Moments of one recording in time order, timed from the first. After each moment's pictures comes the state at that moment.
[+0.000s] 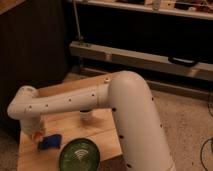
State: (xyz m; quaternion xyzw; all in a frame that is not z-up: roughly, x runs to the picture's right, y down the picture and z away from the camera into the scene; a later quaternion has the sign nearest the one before) arm -0.341 0.261 0.712 -0.09 -0.37 -0.81 0.45
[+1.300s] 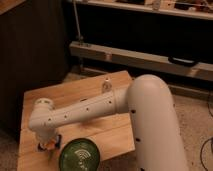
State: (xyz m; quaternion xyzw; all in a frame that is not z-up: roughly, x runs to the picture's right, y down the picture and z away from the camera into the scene) arm -0.295 0.265 0.731 -0.10 -0.36 -0.78 0.50
